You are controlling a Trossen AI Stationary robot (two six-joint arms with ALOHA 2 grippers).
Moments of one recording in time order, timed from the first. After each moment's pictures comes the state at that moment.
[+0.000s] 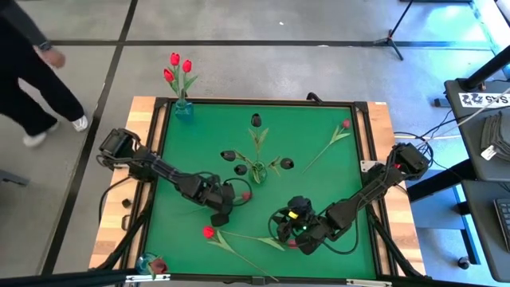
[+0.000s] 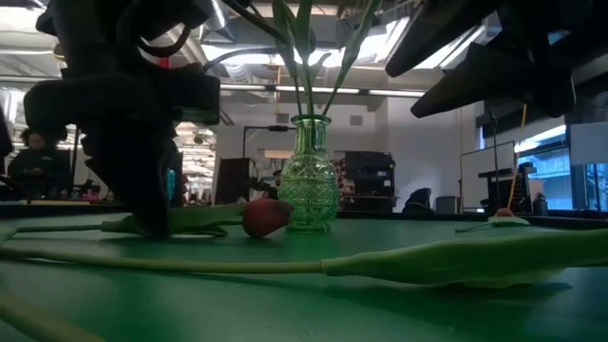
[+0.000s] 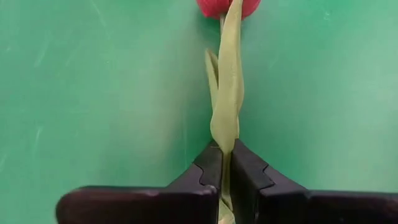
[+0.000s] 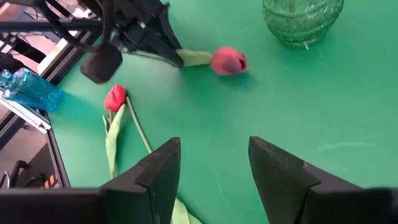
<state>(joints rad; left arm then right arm) -0.37 1.70 0.87 -0.40 -0.21 -0.66 0.67 1.75 1.12 -0.30 0.72 1.40</state>
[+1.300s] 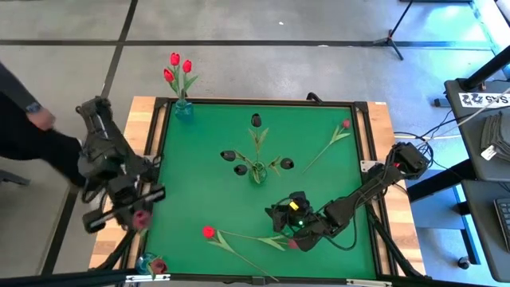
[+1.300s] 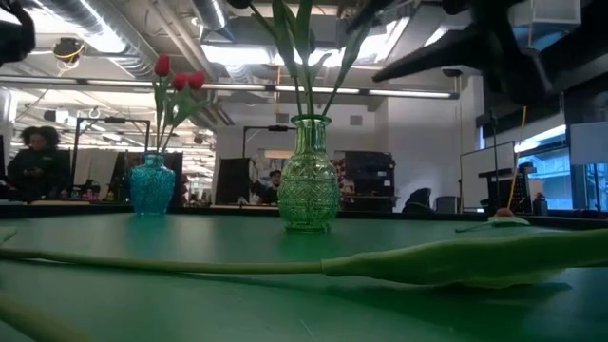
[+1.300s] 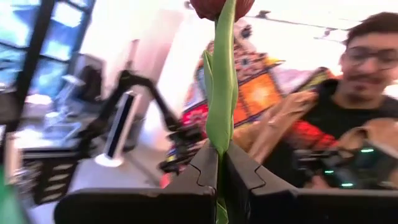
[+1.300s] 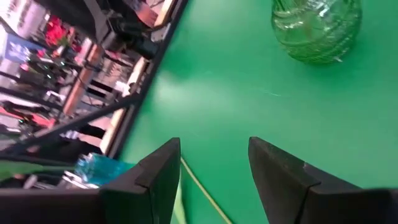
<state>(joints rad) -0.99 0.76 0.77 0.22 -0.16 -0.38 0.63 1.75 1.12 -0.12 0.85 1.61</state>
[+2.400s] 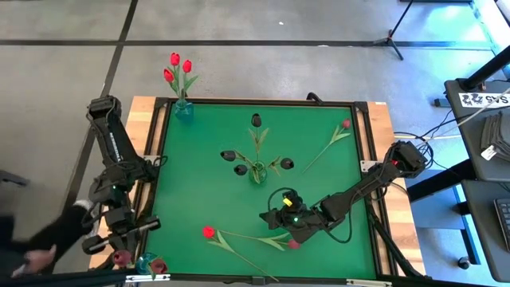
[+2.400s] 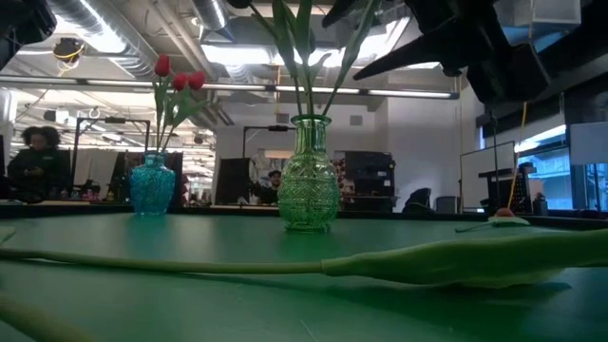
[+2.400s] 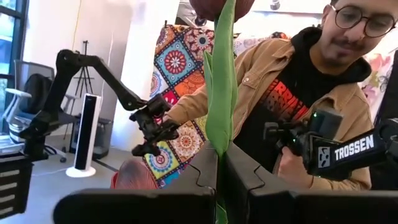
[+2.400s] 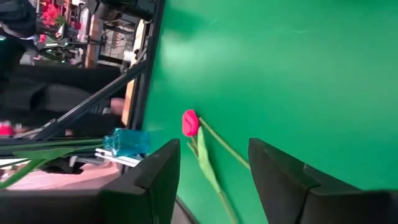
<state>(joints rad) -1.25 0.93 0.43 0.77 -0.22 -0.18 0.58 1.75 1.12 -0.03 0.60 1.72</state>
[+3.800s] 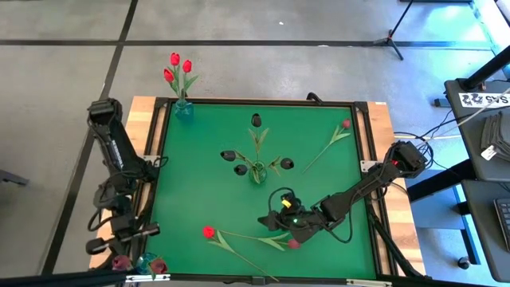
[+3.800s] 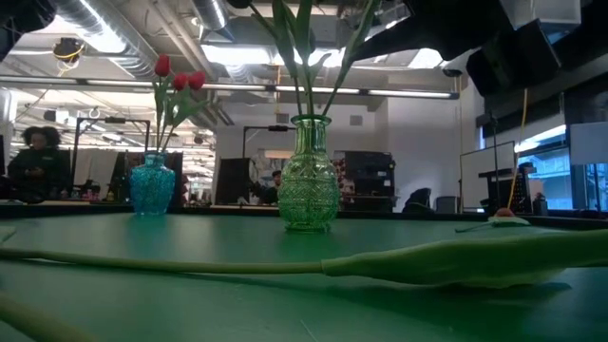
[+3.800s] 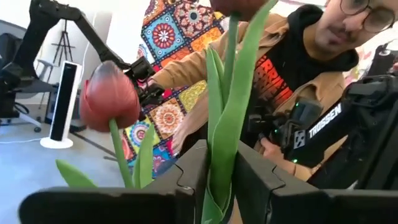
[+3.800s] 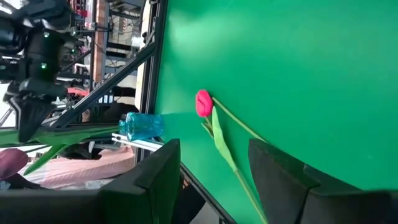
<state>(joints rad) -1.33 1.02 0.29 0.95 -0.23 -0.28 0.58 1.75 1.12 0.03 0.52 1.75</state>
